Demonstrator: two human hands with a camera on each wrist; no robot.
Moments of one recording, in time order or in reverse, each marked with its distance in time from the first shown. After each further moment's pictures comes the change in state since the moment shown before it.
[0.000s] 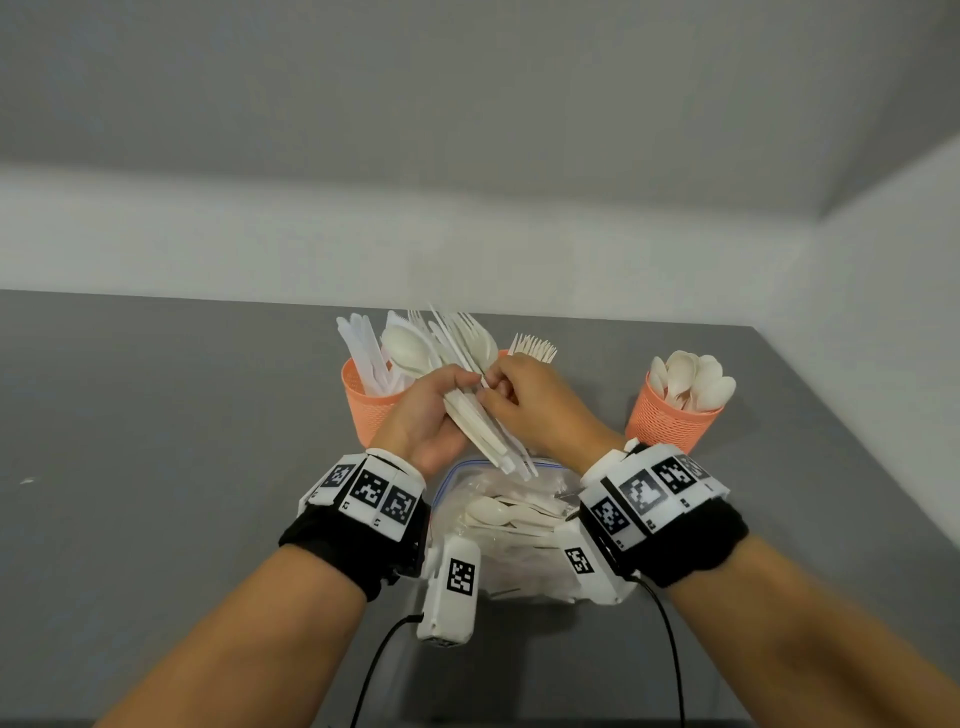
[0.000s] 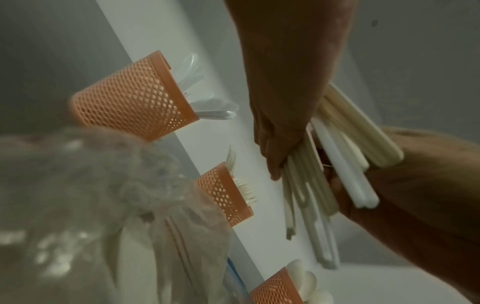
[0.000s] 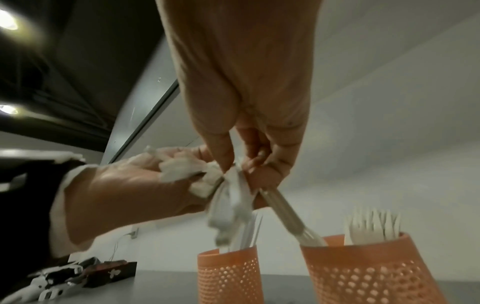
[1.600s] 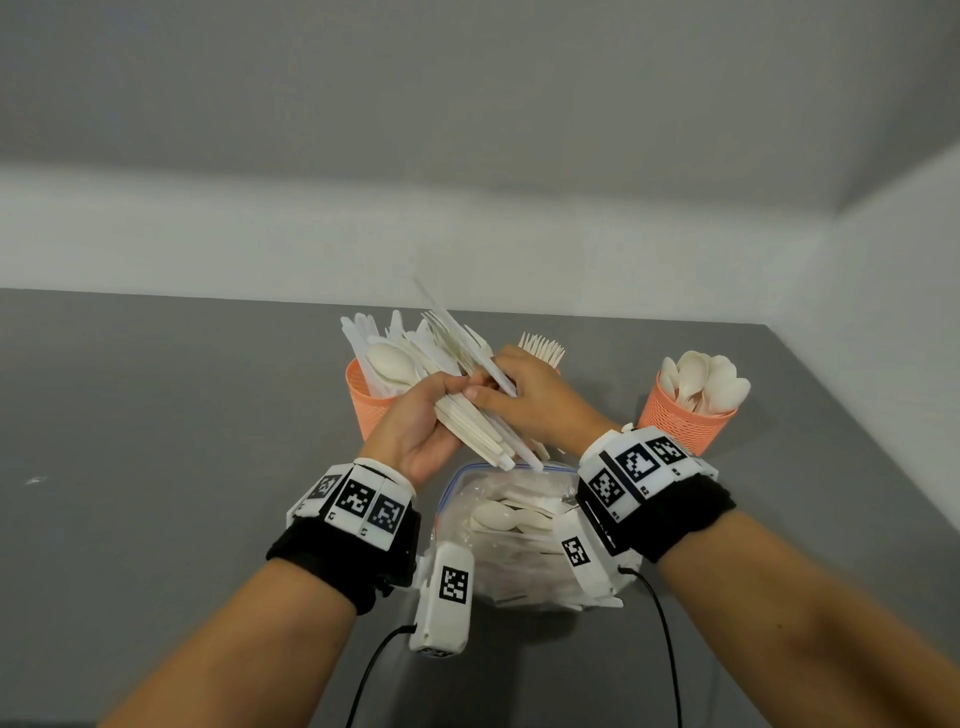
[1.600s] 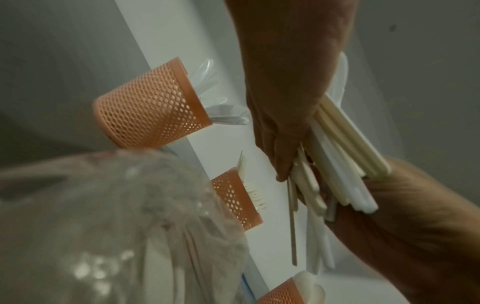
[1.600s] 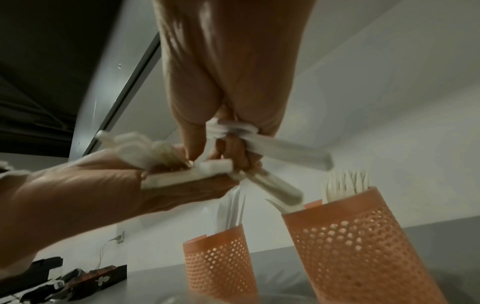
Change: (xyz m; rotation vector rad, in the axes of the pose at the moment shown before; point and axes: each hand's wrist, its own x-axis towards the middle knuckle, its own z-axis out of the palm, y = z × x) left_hand 0.000 0.002 -0.008 -0.116 0.019 0.036; right_hand 0.013 0.003 0.001 0.237 -0.071 -0.011
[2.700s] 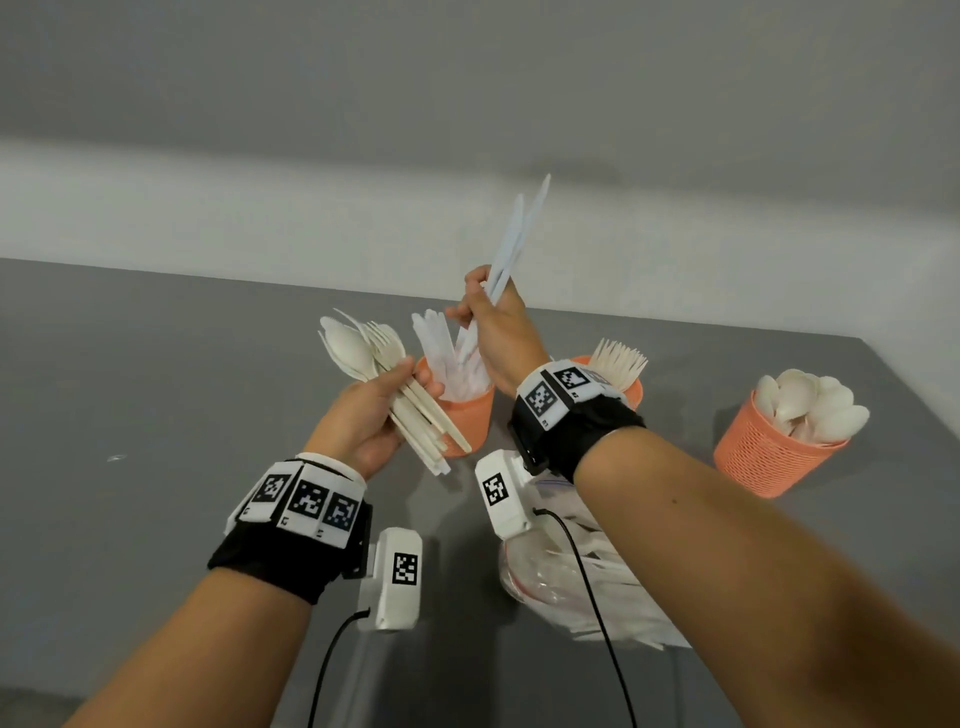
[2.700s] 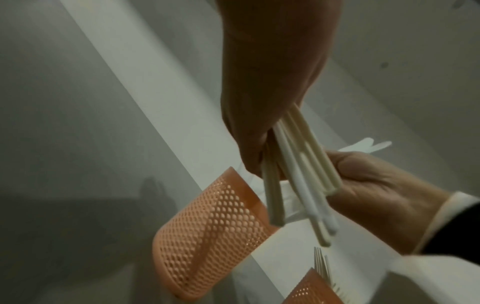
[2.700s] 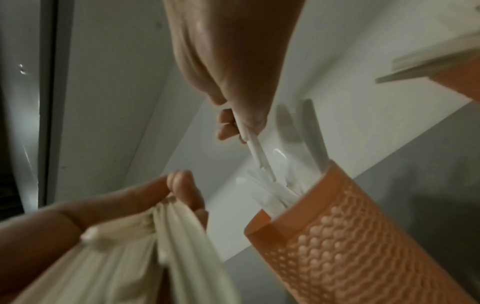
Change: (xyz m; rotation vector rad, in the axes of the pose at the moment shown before) left_hand -0.010 0.072 -0.096 0.222 0.363 0.200; right_hand 0.117 -0.035 0.075 0.707 0.232 0.046
